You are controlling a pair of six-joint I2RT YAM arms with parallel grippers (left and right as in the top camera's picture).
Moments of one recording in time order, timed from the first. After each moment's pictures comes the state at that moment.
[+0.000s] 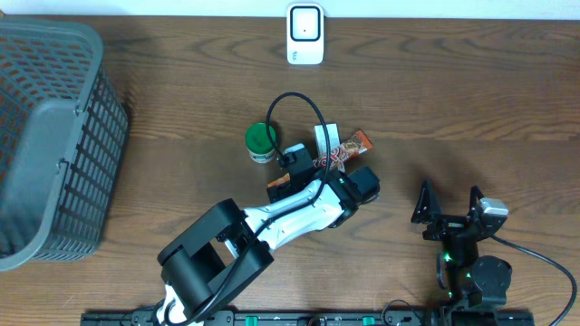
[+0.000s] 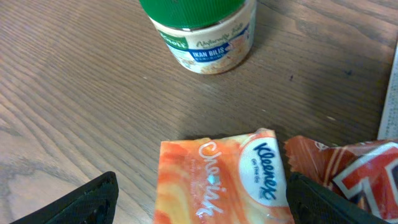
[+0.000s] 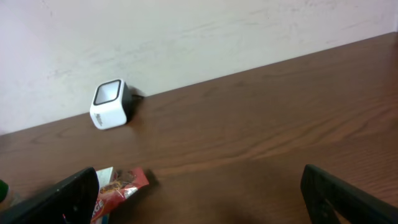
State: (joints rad) left arm -0.96 1.96 1.27 -0.93 -0.72 -1.41; right arm -0.03 0.01 0.01 -0.07 -0.03 0.29
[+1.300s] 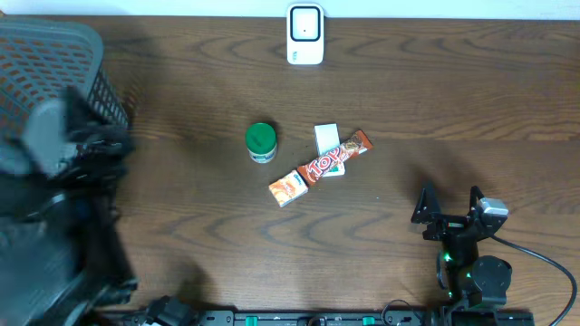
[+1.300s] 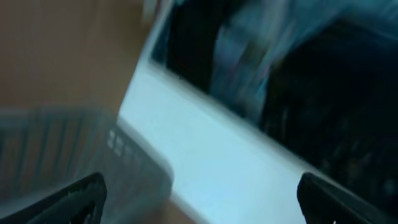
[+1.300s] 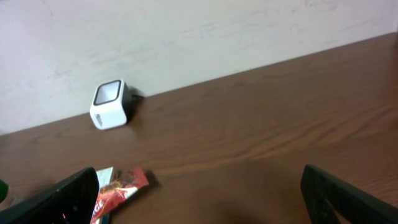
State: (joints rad) left arm -0.47 0.71 1.27 -0.33 -0.95 -0.31; right arm -0.03 0.01 0.01 -0.07 -0.03 0.29
